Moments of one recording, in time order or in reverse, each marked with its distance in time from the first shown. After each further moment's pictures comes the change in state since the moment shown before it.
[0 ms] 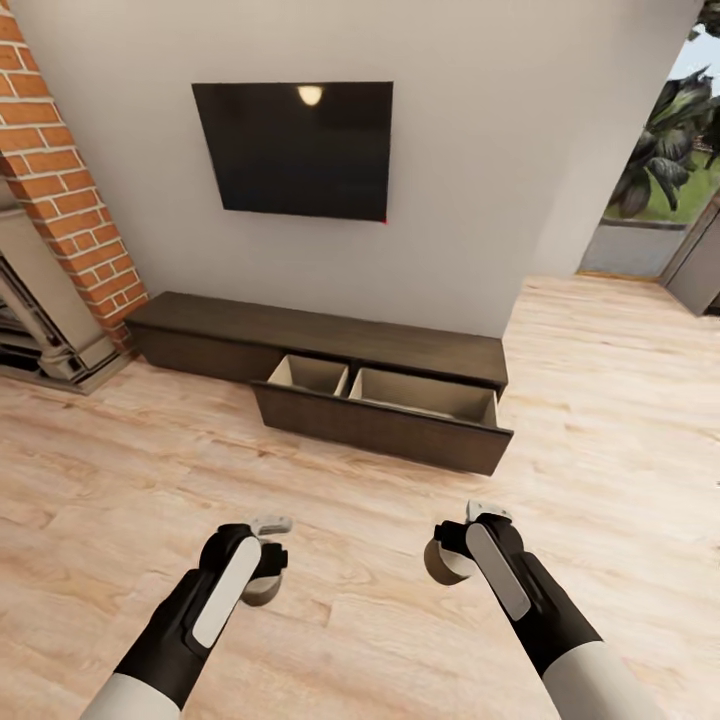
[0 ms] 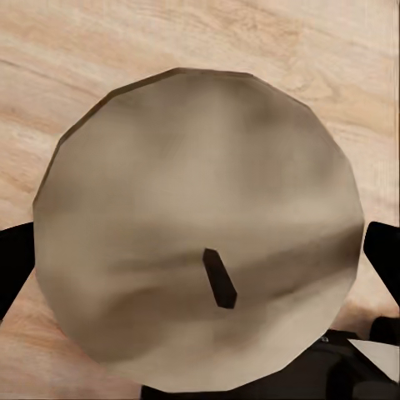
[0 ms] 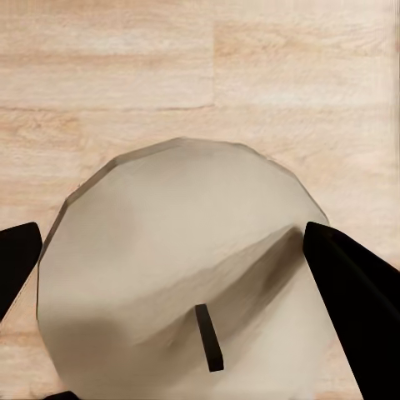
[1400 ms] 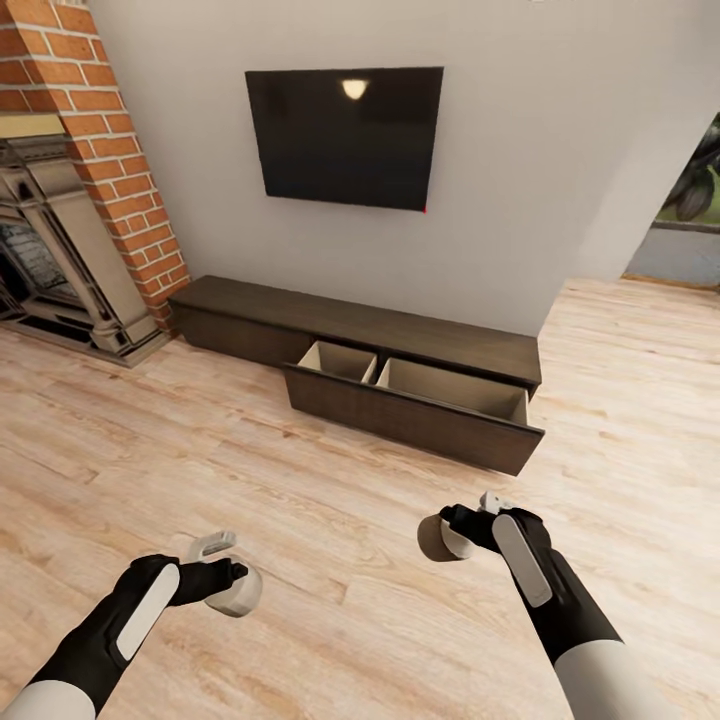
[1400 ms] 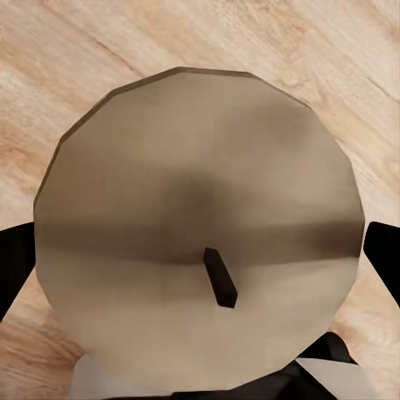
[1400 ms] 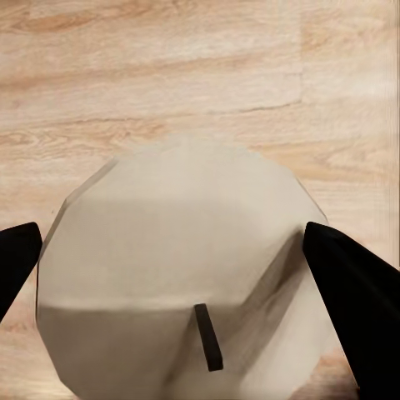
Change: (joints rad) left arm 0.003 0.226 0.128 0.284 -0.017 -0.226 -0.592; right arm -0.001 0.001 -0.192 0.004 0.010 -0.030 0.213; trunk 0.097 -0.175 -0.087
